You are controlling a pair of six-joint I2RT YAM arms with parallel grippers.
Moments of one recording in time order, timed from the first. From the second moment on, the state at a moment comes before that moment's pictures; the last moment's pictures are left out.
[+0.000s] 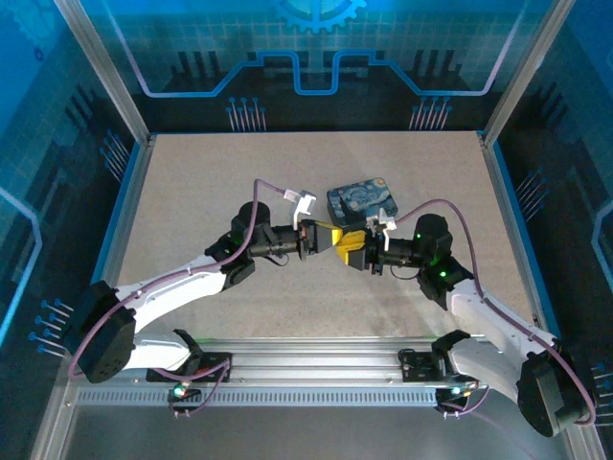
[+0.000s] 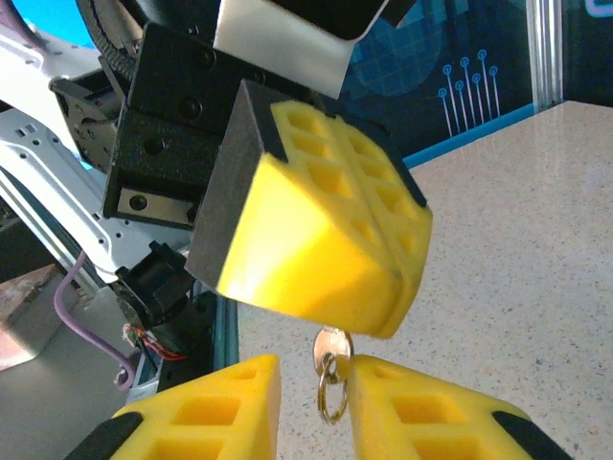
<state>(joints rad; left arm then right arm) -0.70 1.30 0.77 0.44 0.60 -0.68 0.43 0.99 0.51 0.35 -0.93 0.24</state>
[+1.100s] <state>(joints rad) -0.70 1.25 0.76 0.35 0.49 -0.61 0.42 0.95 0.52 0.17 -0.77 0.19</state>
